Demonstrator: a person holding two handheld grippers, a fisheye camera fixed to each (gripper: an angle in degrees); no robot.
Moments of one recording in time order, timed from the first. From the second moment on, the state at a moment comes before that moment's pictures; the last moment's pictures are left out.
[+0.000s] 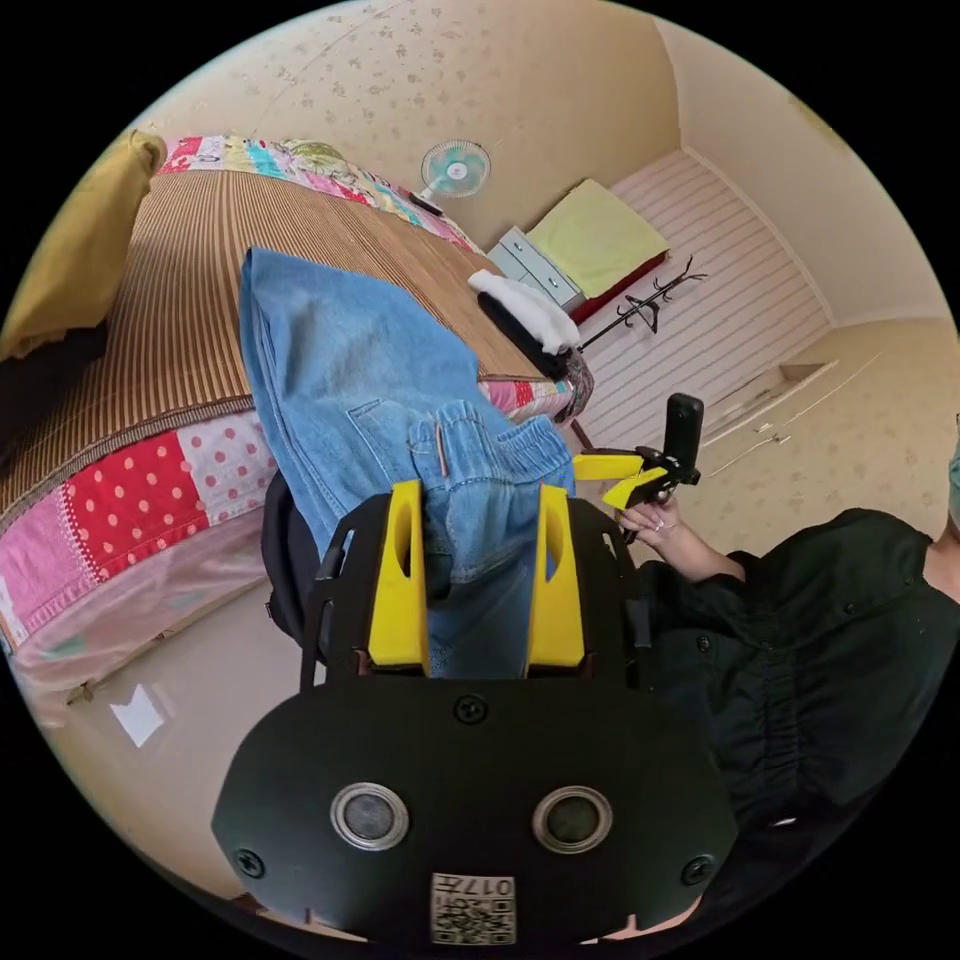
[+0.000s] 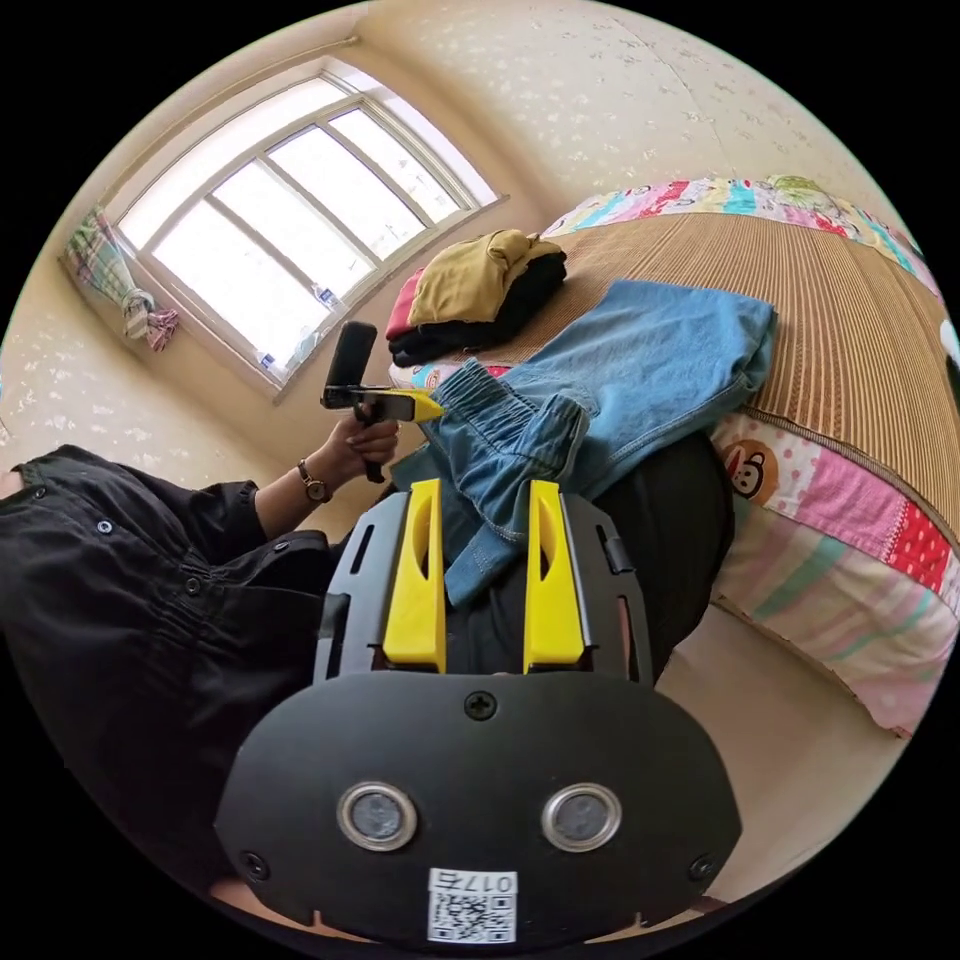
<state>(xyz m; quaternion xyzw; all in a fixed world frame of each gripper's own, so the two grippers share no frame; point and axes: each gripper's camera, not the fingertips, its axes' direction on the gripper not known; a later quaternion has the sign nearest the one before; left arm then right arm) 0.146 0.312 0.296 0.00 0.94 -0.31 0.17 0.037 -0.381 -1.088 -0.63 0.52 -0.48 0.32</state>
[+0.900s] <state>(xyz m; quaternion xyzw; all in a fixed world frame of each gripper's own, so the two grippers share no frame) 0.097 0.473 0.377 0.04 0.90 -0.41 0.14 -0.028 -0.489 -1.105 -0.63 0.48 -0.38 0.48</state>
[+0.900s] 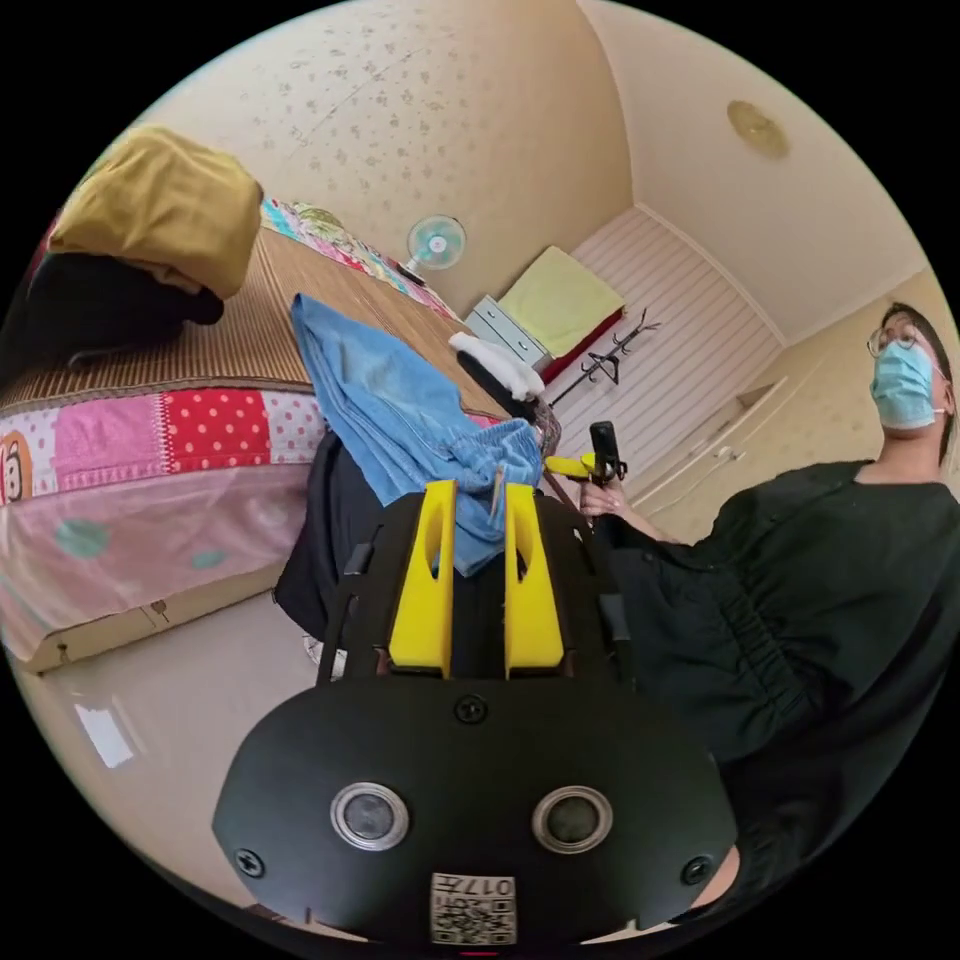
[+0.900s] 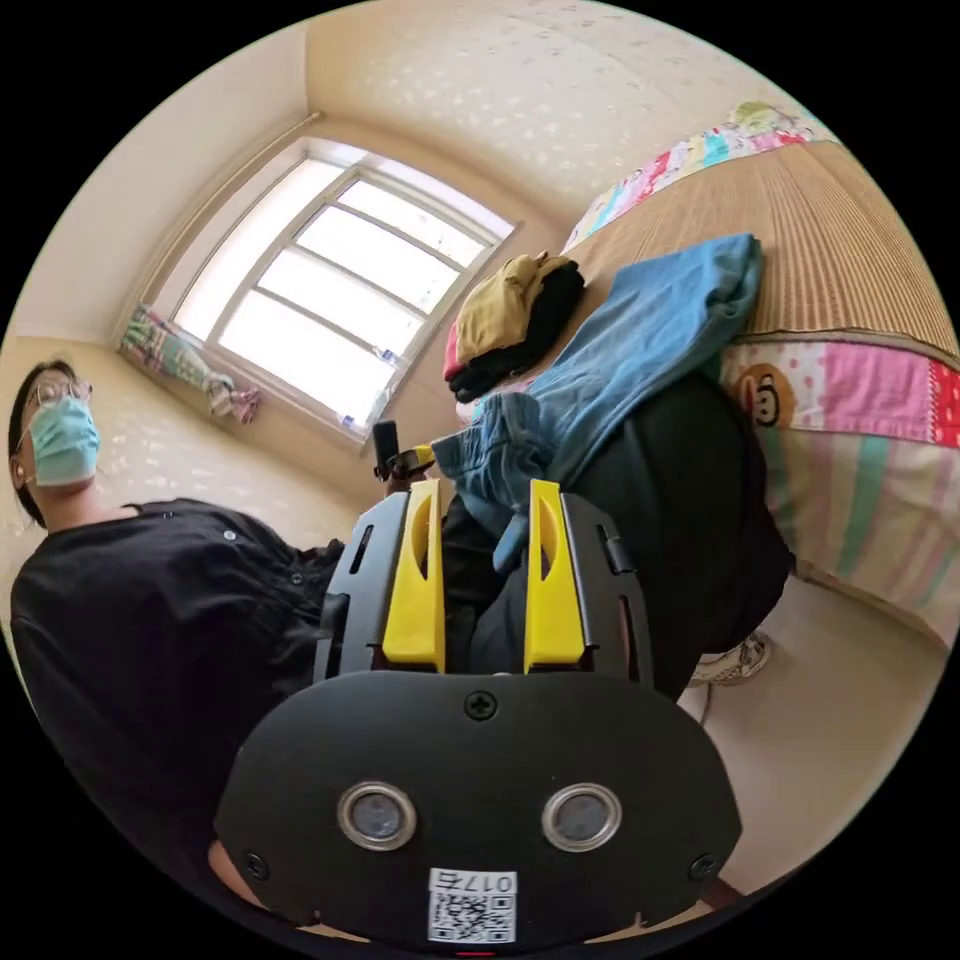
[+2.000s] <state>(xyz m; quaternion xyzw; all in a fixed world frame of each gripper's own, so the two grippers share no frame) 0.250 0.288 0.512 -0.25 0.90 -0.37 0.01 0.086 -0.633 -0.997 -0.53 0.59 -0.26 0.55</state>
